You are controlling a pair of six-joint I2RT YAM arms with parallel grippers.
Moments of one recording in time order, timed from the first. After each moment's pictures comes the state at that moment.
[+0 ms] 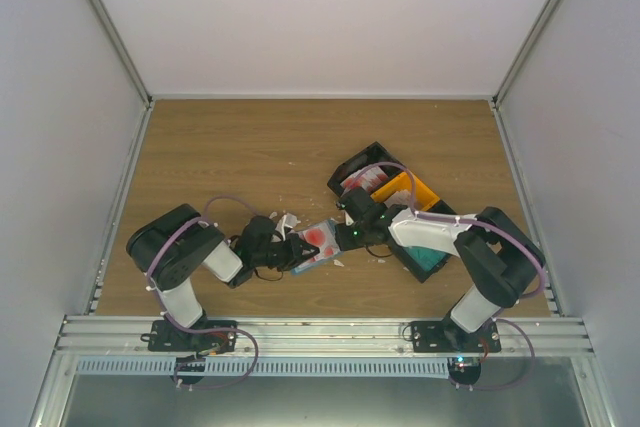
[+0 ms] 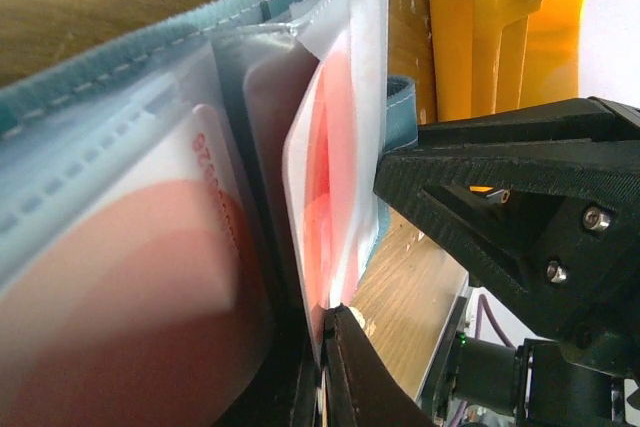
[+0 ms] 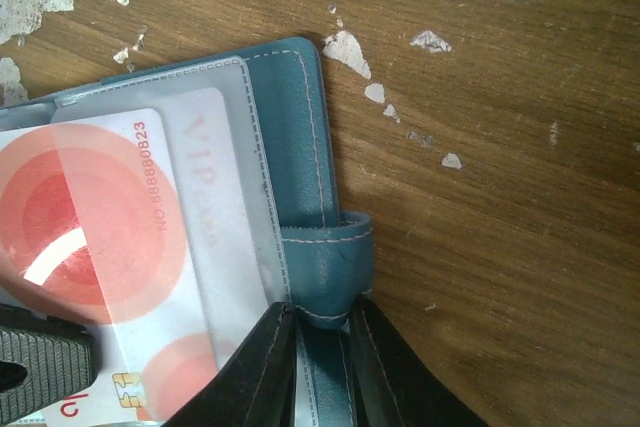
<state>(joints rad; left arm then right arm) -0.67 1.74 0.29 0.91 0.51 -1.16 0.77 1.63 0.80 -0.26 -0.12 0.50</state>
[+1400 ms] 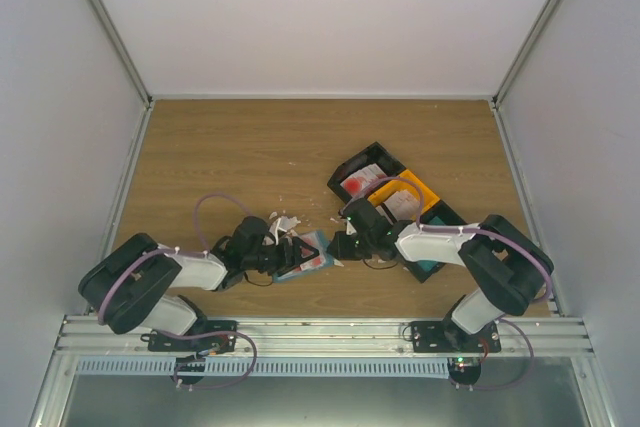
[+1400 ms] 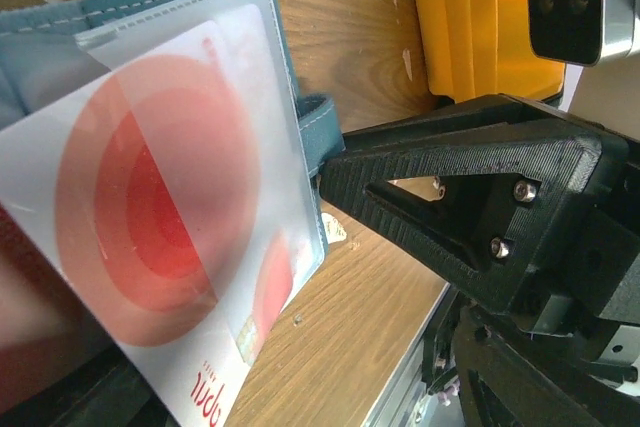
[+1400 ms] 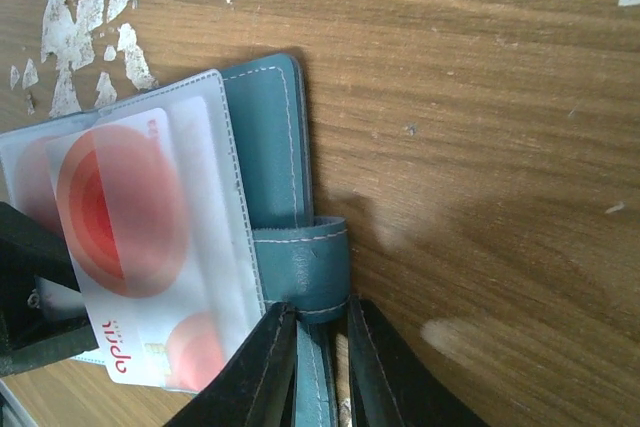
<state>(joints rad) -0.67 1.43 0.25 0.57 0.53 -1.08 0.80 1.57 0.64 -0.04 -0.26 0.75</state>
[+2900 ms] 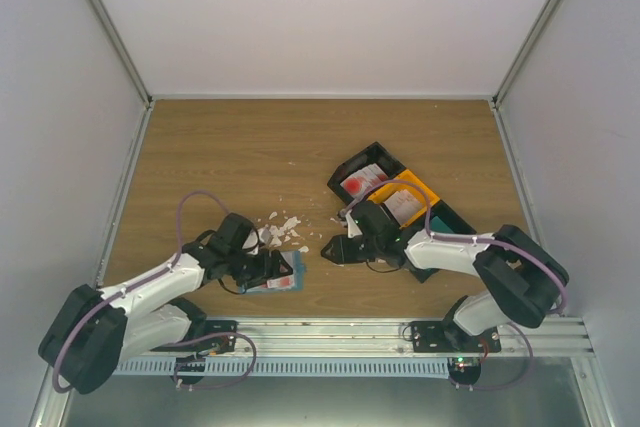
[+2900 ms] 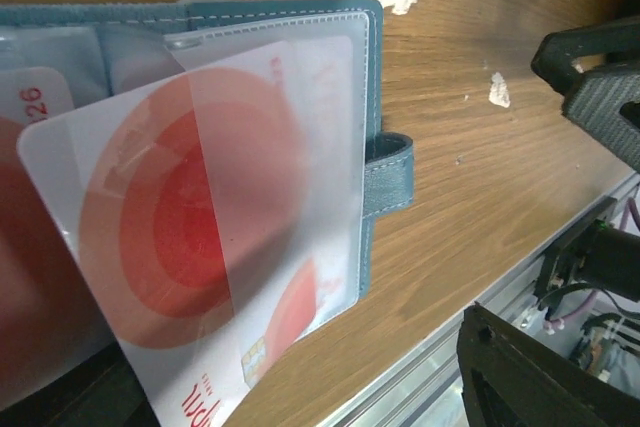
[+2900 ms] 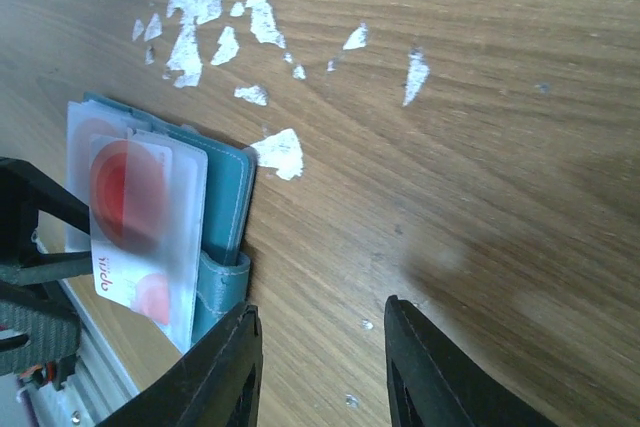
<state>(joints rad) -0.54 1.08 0.37 -0.34 0.56 -0.79 0.80 1.47 0.57 0.04 -0.37 0.71</state>
